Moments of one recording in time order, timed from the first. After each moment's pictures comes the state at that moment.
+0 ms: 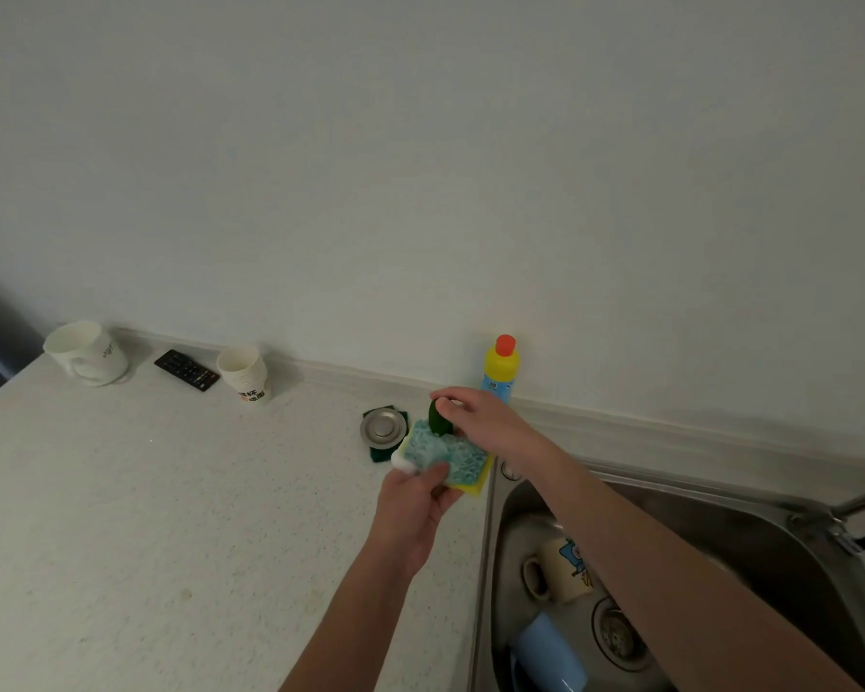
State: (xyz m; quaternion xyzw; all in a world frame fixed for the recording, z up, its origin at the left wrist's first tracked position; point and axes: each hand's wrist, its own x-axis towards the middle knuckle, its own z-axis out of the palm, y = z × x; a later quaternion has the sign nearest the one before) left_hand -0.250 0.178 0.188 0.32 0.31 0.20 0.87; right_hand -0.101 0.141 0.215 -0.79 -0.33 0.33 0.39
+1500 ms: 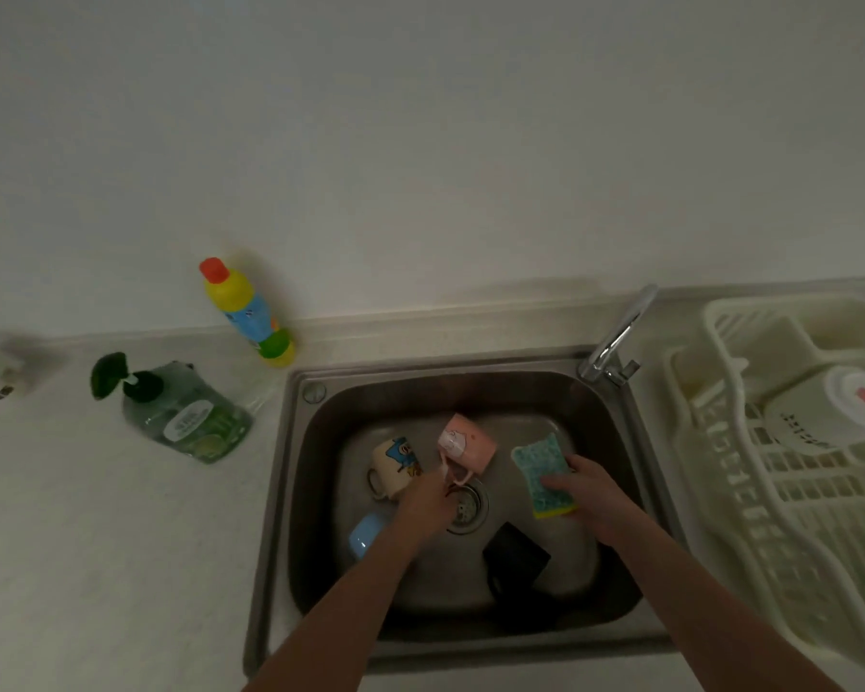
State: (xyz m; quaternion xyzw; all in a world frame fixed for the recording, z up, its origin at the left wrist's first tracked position) left_hand -0.104 -0.102 0.047 0.87 0.25 -0.22 0.37; right_hand -0.001 -0.313 0.029 -0.71 0.18 0.40 0.55
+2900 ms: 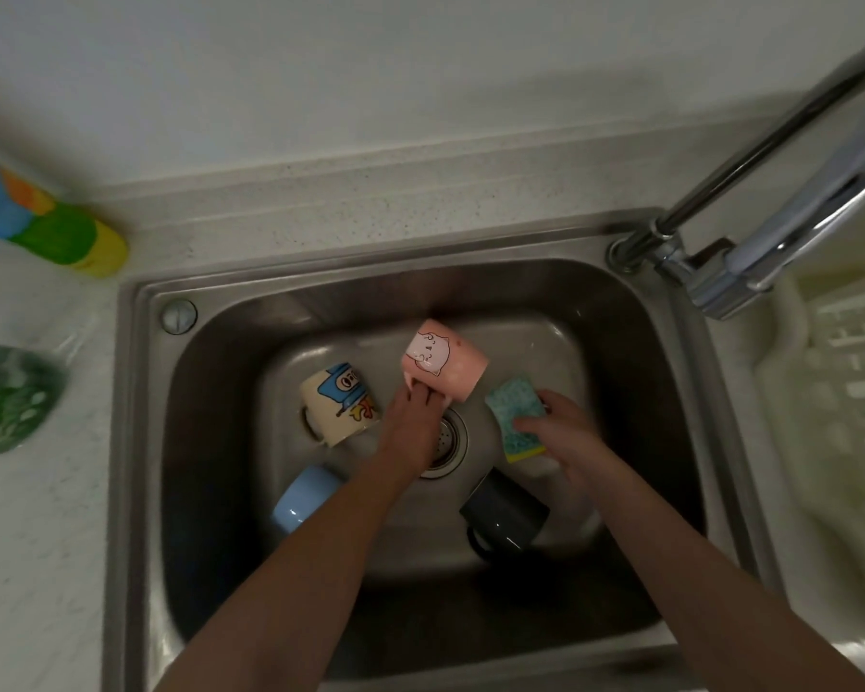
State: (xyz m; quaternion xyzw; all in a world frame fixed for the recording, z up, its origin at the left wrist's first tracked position) left_hand -0.040 -0.102 -0.160 0.97 0.04 -0.23 0.11; right_hand 0.033 -0.298 -0.128 -0.76 0.20 0.39 0.47
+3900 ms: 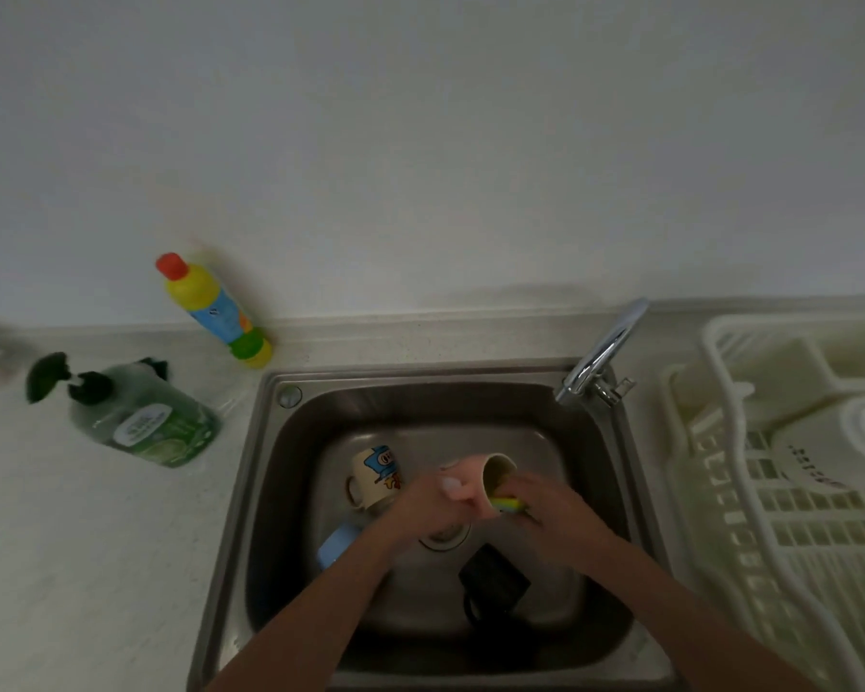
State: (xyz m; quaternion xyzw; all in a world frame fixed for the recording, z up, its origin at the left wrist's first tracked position) left_hand -0.068 -0.123 0.052 0.85 0.19 -0.24 0.43; right_hand 0.010 -0.321 0.049 -0.85 -0.40 0.23 0.26
